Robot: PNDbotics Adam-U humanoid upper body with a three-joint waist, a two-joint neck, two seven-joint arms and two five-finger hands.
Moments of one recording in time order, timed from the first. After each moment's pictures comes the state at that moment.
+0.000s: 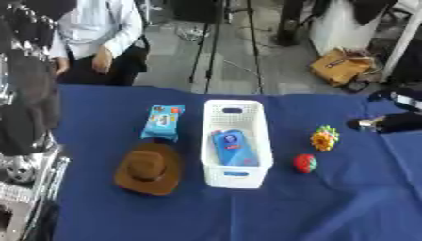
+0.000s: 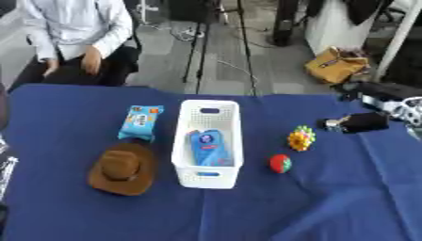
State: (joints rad) left arm -0.57 0.29 0.03 -1.99 -0.01 -0.46 0.12; right arm -1.01 -0.72 0.46 -1.12 0.69 0.24 0.42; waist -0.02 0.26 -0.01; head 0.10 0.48
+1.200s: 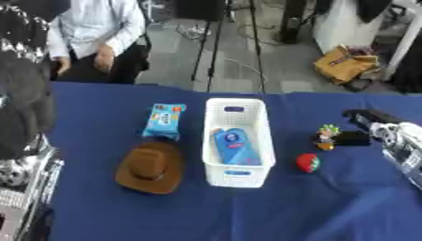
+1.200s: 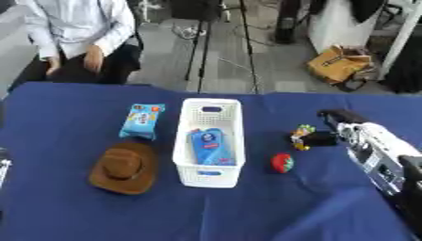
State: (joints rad) left arm -0.57 0.28 0.03 -1.99 0.00 -0.46 0.11; right arm -1.00 -0.54 0.45 -0.92 0.70 0.40 0.30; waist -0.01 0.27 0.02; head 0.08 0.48
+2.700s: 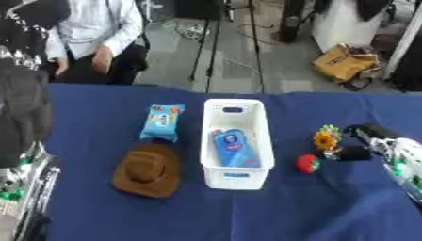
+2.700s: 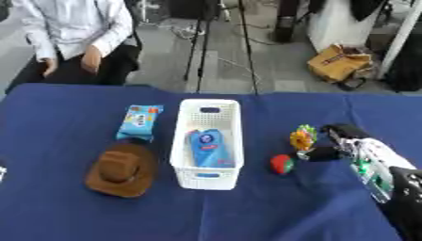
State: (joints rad) left arm -0.58 0.27 0.02 -1.99 0.01 -0.45 0.09; right arm -1.01 -0.50 0.34 -0.74 0.80 0.25 0.23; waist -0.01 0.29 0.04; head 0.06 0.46
